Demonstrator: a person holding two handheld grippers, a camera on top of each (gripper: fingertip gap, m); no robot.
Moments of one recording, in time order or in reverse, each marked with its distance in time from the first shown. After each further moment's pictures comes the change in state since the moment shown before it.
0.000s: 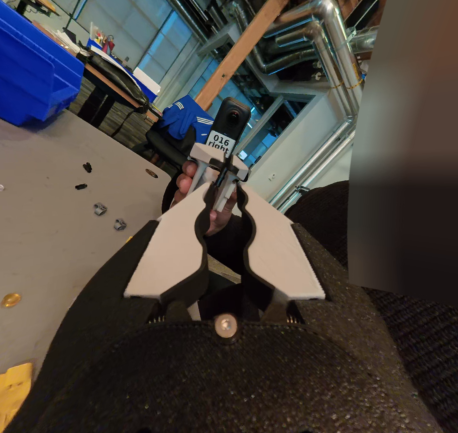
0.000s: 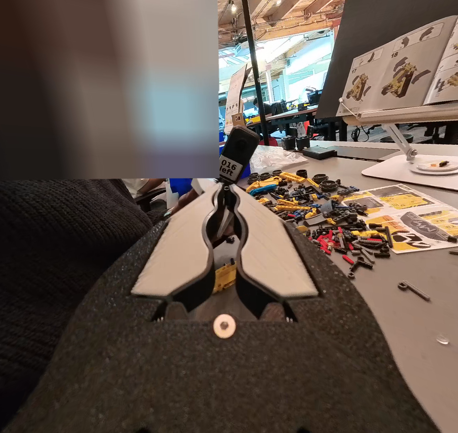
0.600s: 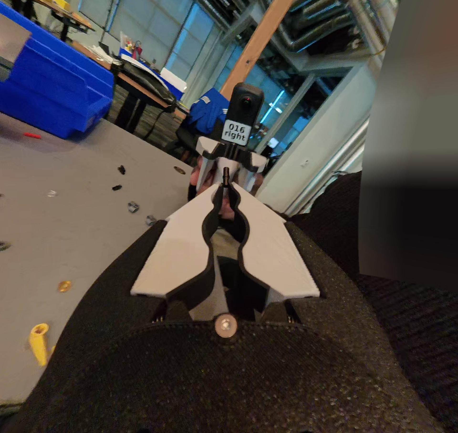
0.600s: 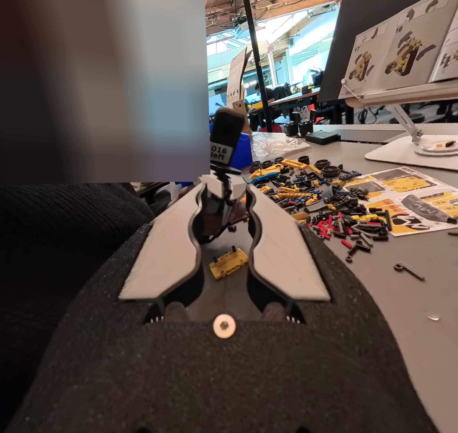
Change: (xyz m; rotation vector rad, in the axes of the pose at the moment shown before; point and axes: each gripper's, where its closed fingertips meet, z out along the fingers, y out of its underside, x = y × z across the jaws) left arm -0.010 0.003 -0.003 -0.047 -0.115 0.138; right arm 0.004 0.004 -0.009 -0.052 -0.007 0.042
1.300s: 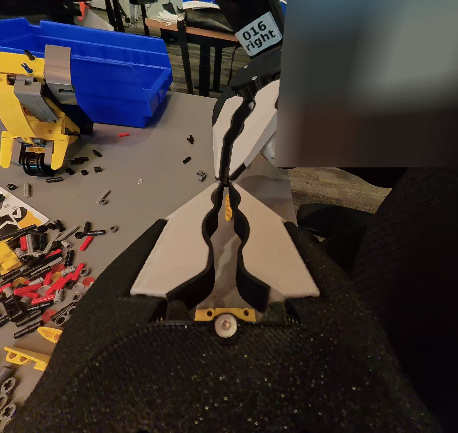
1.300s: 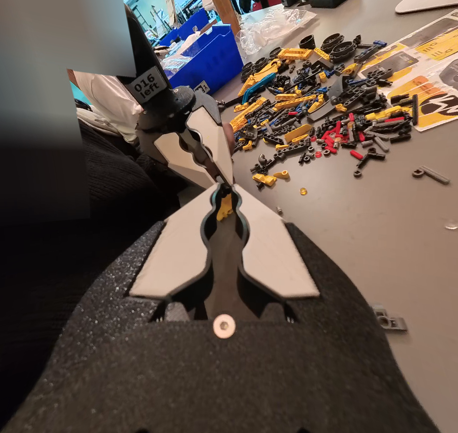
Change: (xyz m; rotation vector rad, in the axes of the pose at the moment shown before) left arm -0.035 0.035 0.003 -0.287 -0.348 0.460; right arm 0.019 0.054 -0.005 -0.397 0.052 0.257
